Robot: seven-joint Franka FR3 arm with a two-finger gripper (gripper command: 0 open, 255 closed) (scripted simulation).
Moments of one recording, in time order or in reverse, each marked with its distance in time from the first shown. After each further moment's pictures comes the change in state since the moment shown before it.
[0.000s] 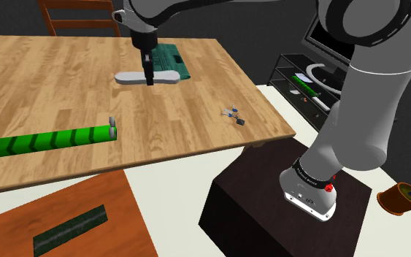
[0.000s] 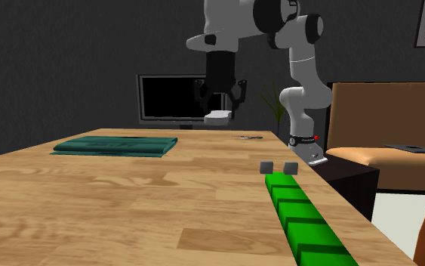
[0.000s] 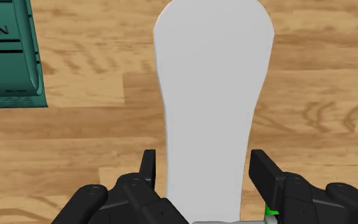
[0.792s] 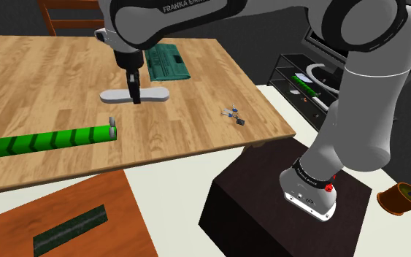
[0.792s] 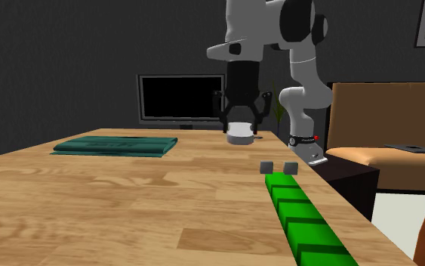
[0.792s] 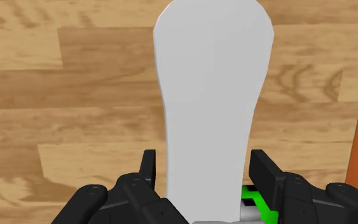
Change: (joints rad) arm 0.083 0.051 0.034 -0.005 -0.020 0.052 0.124
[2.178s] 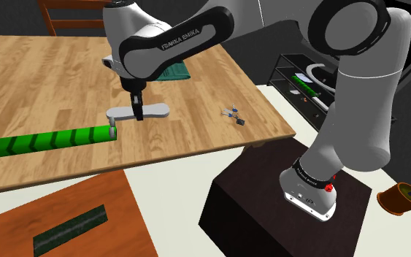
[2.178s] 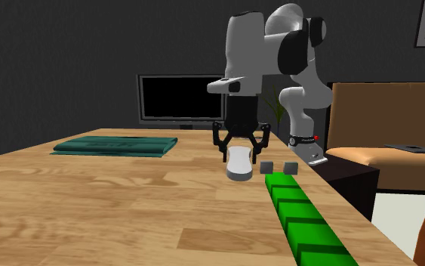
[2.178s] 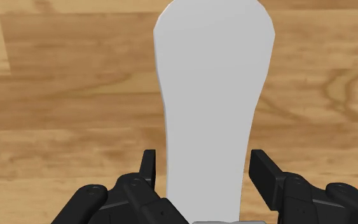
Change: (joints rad) arm 0.002 0.064 -0.005 -0.101 -0.012 0.166 0.011
